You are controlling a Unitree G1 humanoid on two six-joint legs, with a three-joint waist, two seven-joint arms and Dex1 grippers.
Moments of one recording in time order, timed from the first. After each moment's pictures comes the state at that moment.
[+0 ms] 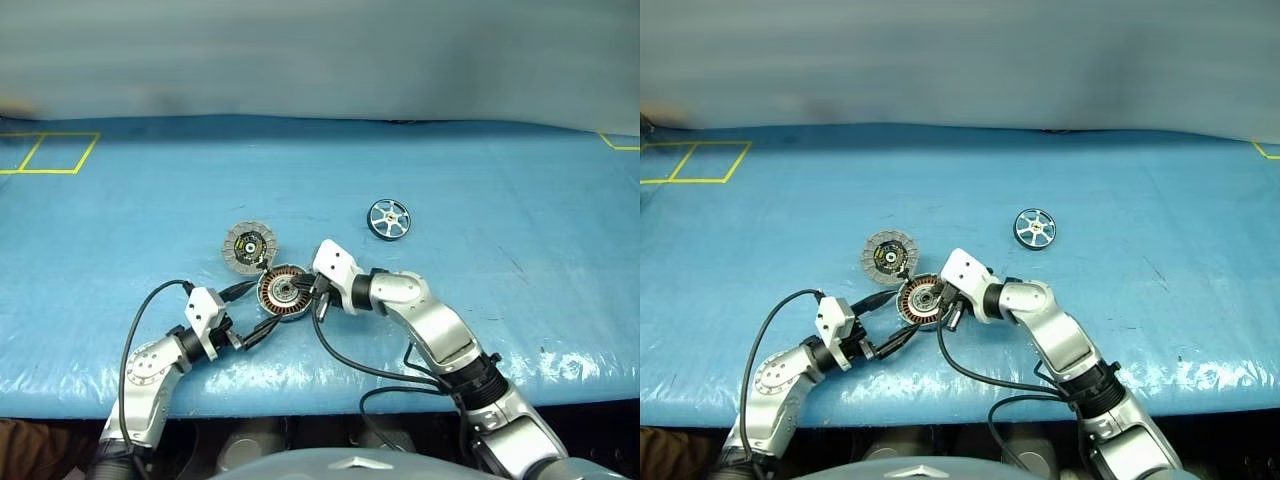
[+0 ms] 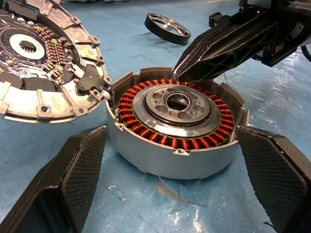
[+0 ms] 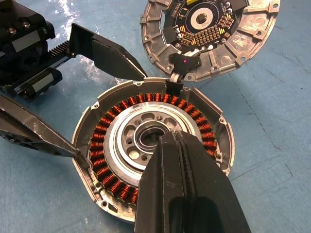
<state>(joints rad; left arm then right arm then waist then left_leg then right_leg) 0.12 0.39 -0.04 0.07 -0.32 -0.16 -0.89 -0.34 -0.30 0.42 -0.18 0.07 0.58 0.74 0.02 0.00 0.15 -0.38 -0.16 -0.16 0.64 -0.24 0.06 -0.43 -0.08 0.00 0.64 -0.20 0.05</state>
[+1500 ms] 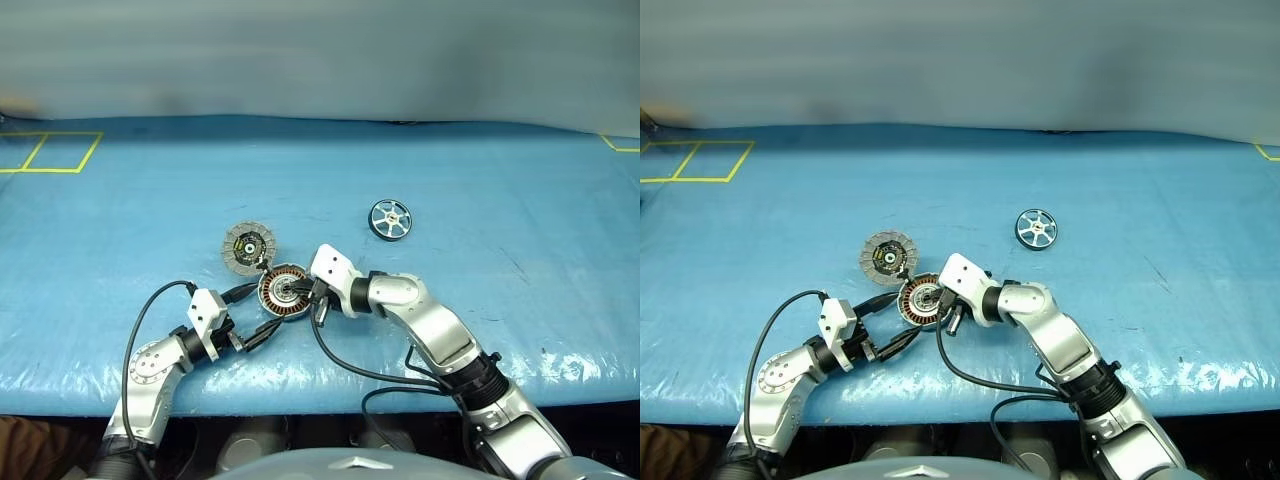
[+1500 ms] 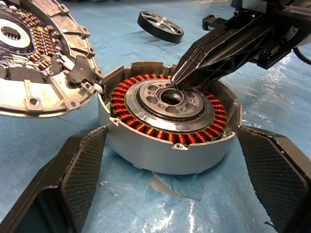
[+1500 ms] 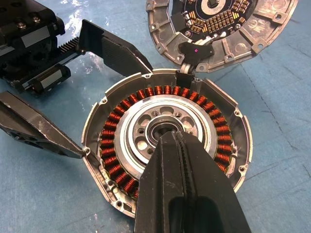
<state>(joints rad) 0.10 0.38 -0.05 0.13 -0.32 -0.20 -0.92 -0.35 -0.32 0.46 -0.17 0.08 0.58 0.74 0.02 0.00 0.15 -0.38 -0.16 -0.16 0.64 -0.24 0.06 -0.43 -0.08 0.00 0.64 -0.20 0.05</state>
